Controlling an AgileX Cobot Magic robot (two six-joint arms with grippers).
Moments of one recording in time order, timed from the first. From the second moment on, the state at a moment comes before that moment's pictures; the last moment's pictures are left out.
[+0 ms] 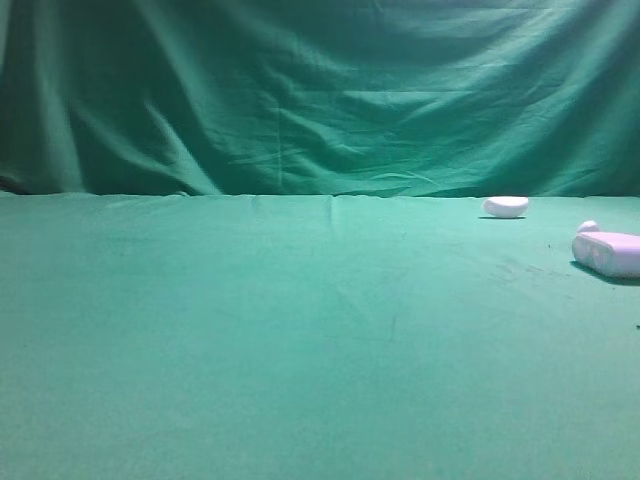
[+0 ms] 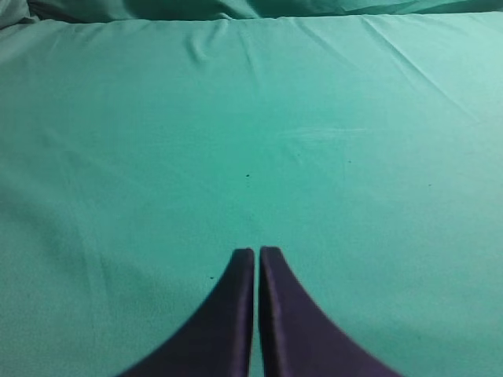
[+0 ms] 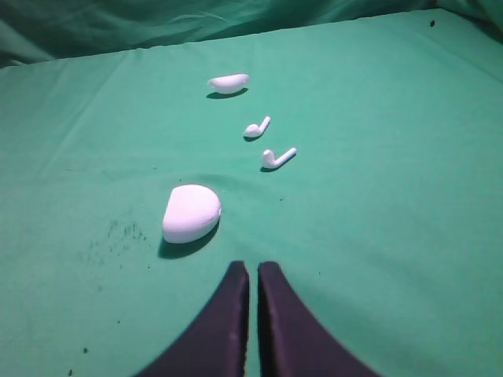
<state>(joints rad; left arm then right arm) -0.15 -0.01 0.02 -0.03 0.35 0.02 0.11 -0.01 0.02 -0.04 0.40 0.09</state>
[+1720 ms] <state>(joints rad) -0.15 -0.01 0.02 -0.03 0.35 0.02 0.11 0.24 -0.28 0.01 0.39 0.14</state>
